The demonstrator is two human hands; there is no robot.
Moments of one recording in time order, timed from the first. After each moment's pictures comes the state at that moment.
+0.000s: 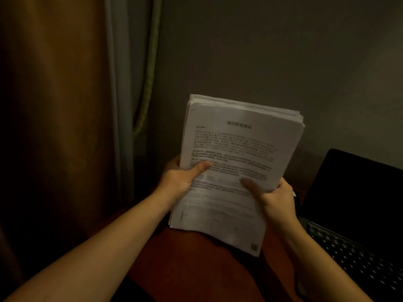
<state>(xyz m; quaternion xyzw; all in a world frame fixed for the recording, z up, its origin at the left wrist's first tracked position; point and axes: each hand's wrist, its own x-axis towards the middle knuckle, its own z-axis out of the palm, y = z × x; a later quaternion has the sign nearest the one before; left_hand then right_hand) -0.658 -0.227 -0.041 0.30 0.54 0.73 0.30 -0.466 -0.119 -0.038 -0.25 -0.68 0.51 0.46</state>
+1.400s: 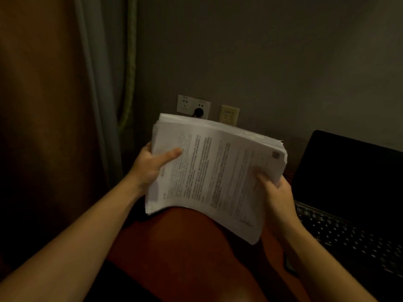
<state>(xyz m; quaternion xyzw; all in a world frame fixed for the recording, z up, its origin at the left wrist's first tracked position) -0.696 -0.240 -0.047 0.39 0.50 0.71 0.30 -0.440 -0.129 -0.051 -0.28 -0.62 0.56 0.48</state>
